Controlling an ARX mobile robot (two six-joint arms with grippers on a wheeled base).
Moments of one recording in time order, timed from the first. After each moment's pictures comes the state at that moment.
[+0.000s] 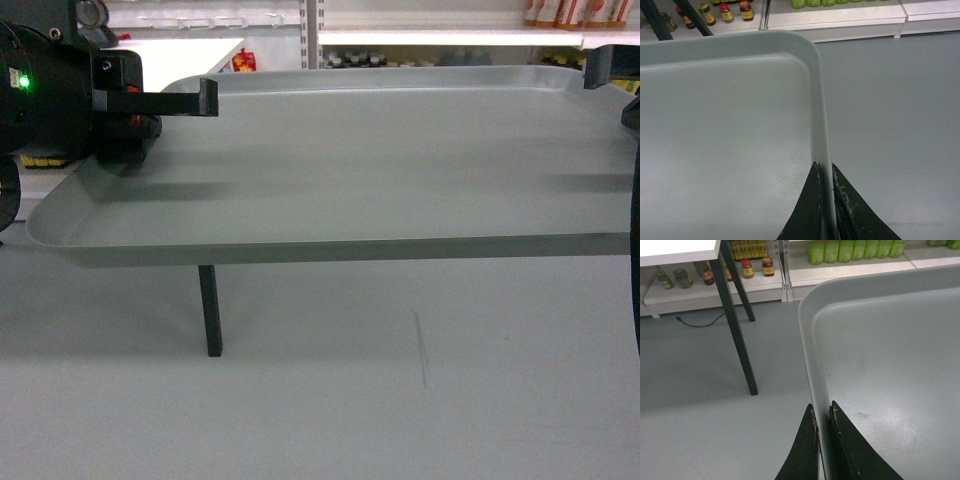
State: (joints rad) left arm -0.30 1.54 0.85 0.30 -0.15 -0.05; right arm 0.20 1.48 0.90 0.11 0.14 0.16
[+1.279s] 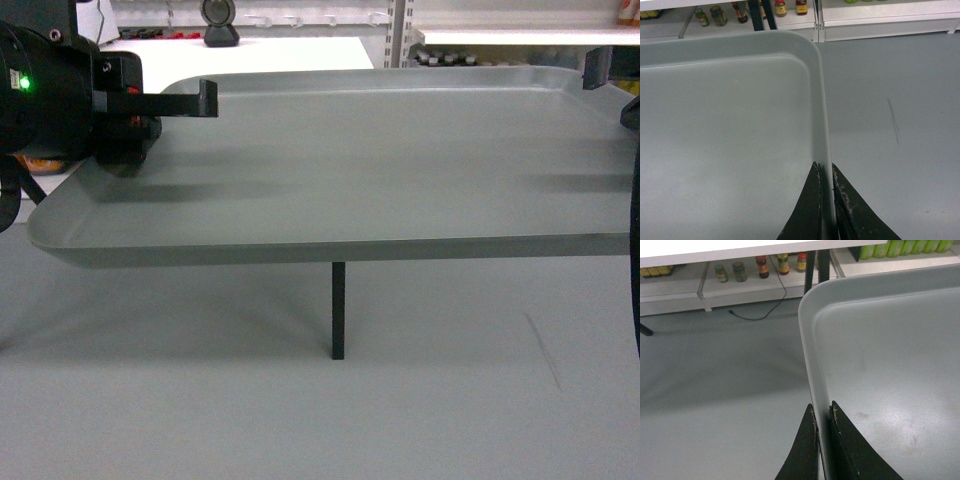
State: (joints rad) left arm -0.30 1.54 0.85 0.29 -0.15 -0.05; right arm 0.20 1.49 0.90 0.11 0.14 0.16
